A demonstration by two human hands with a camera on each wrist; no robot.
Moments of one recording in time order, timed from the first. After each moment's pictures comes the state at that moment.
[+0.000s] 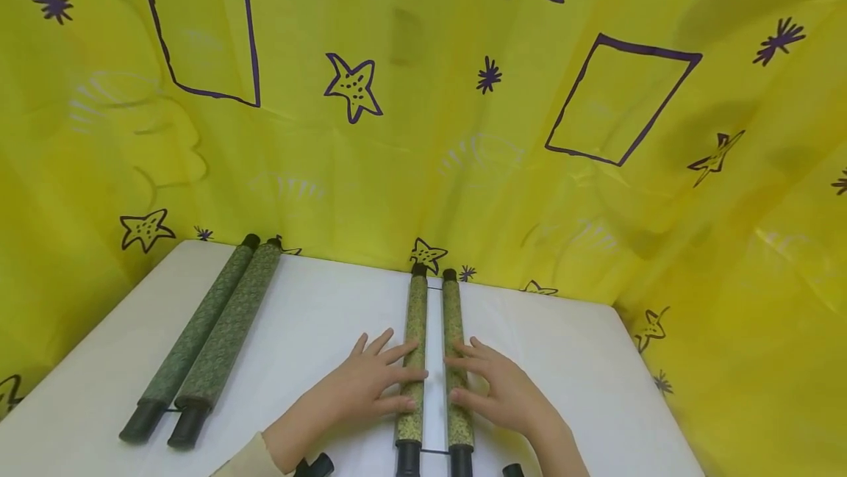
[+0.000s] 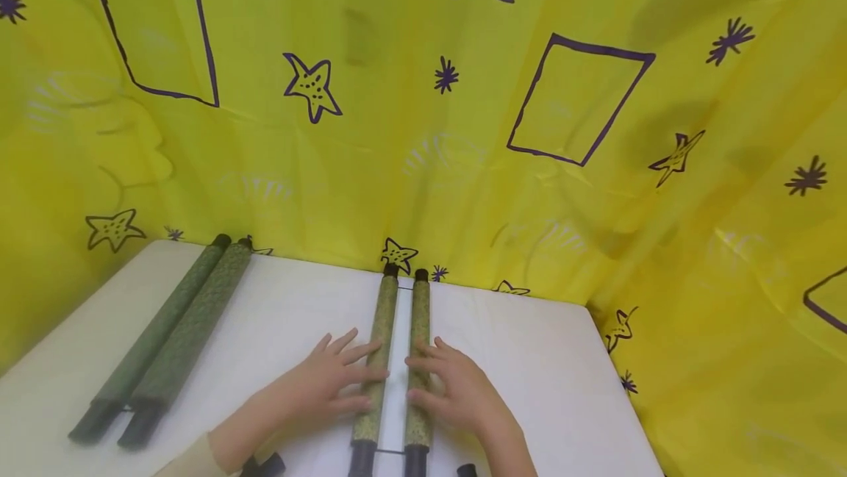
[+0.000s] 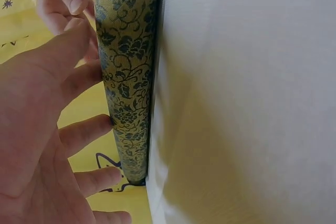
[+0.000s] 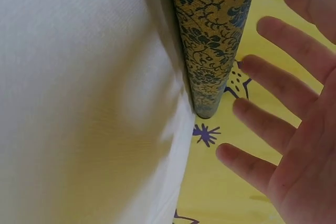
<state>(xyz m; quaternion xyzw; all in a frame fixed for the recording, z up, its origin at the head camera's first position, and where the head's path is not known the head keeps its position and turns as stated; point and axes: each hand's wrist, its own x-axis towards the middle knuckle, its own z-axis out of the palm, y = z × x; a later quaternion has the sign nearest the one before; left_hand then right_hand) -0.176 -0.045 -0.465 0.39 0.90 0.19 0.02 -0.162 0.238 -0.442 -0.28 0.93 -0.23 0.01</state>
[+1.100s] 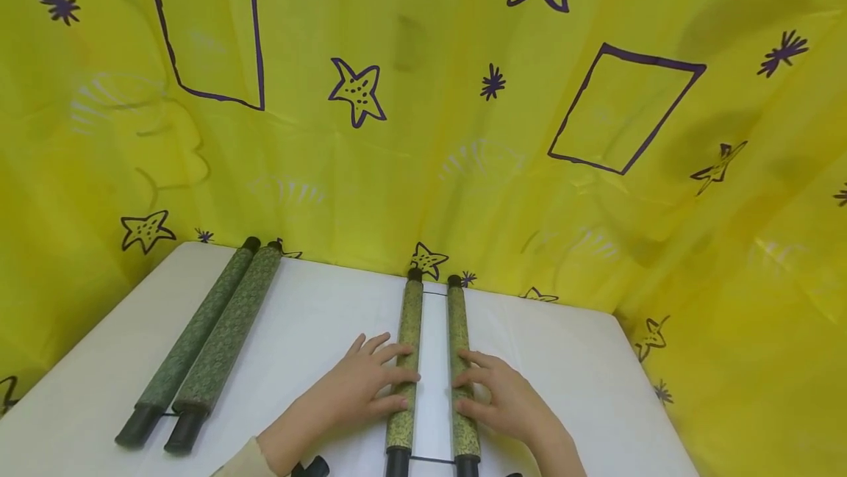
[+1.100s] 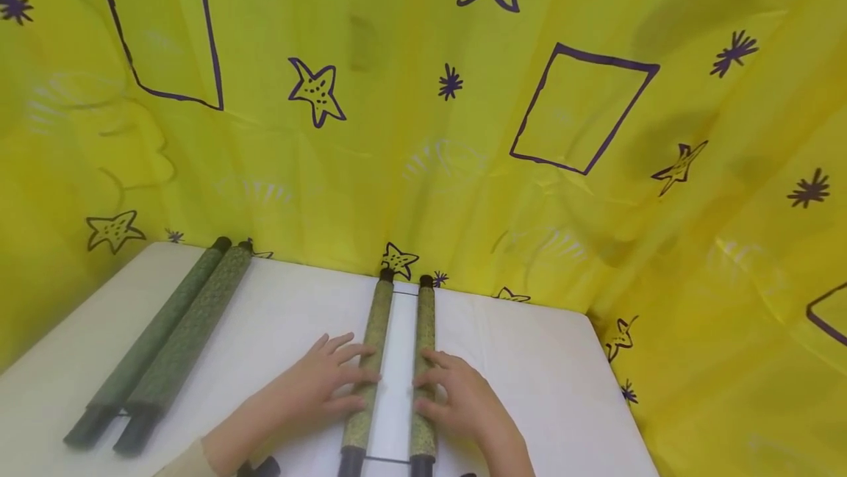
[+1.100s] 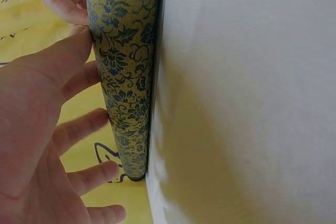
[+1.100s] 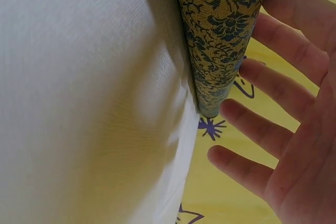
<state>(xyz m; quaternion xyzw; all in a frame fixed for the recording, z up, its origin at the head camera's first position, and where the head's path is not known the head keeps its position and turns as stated) -0.178 -0.049 -0.461 0.38 0.91 0.19 0.00 -0.163 0.242 -0.445 -0.28 0.94 -0.21 0.01</state>
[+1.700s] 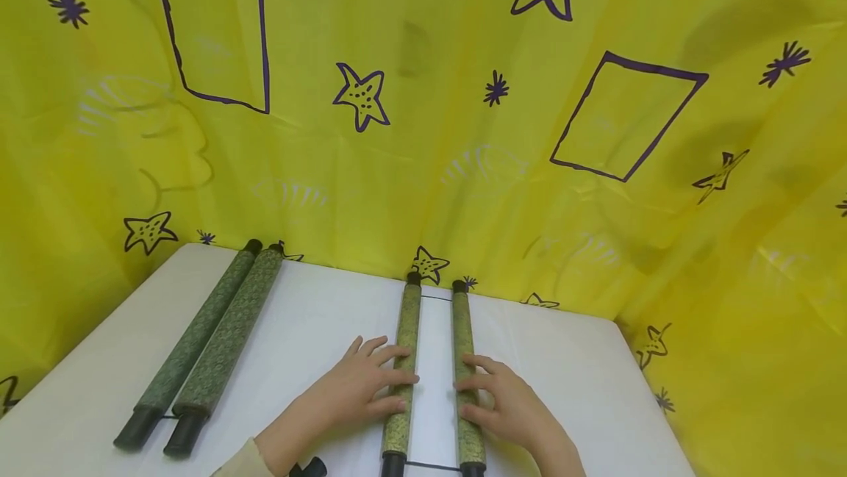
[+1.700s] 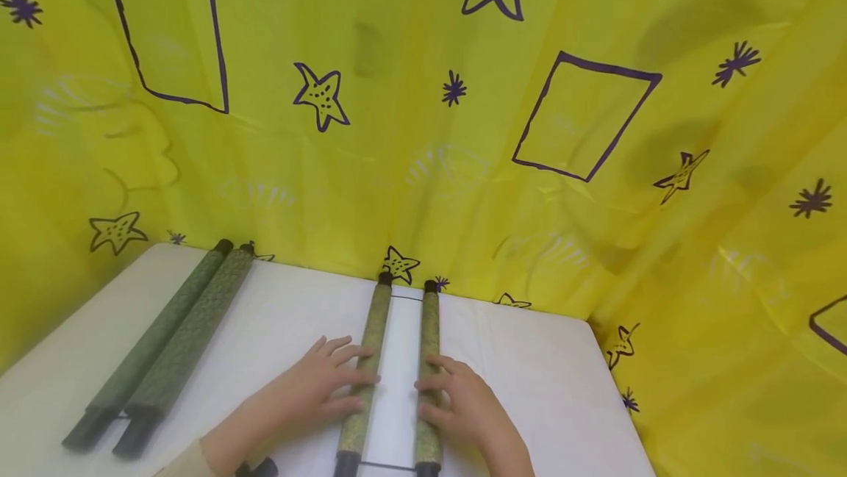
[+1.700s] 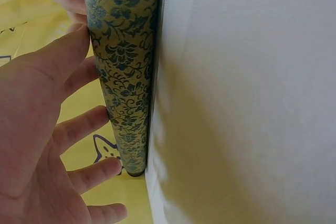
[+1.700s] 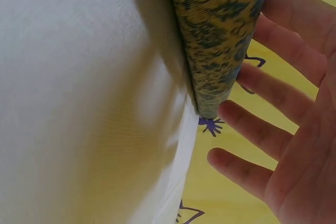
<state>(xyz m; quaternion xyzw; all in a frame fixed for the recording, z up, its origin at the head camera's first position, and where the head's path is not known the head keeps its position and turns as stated) -0.181 -0.056 -0.461 0.38 0.91 0.19 0.00 -0.165 0.245 -0.445 -0.28 0.94 -0.19 0.00</state>
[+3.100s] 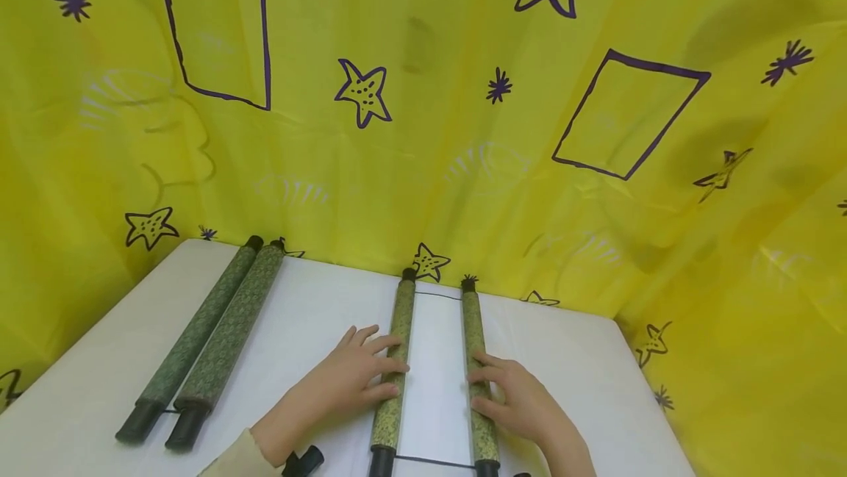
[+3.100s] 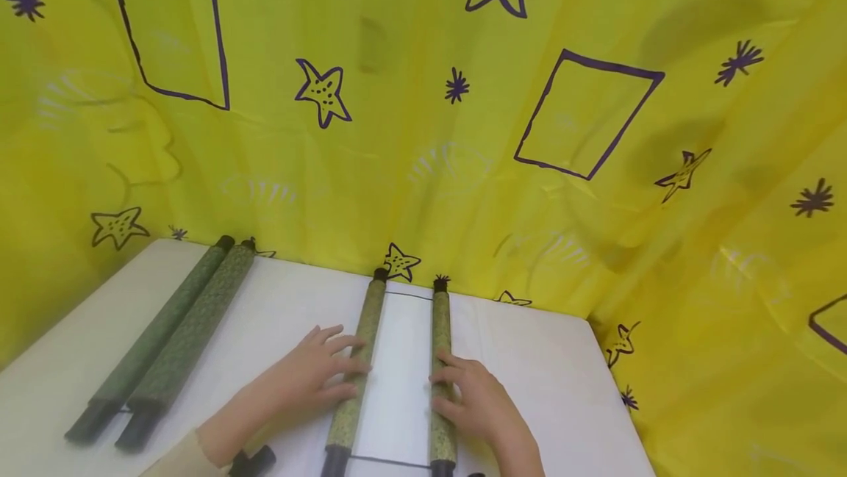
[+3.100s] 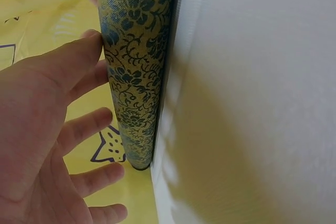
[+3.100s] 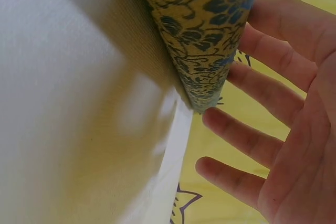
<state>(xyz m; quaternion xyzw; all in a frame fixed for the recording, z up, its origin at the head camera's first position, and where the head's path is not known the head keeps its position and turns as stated) -0.186 -0.064 -0.459 0.36 0.91 0.19 -0.01 -0.166 0.257 -0.441 -0.25 0.95 -0.21 0.01</state>
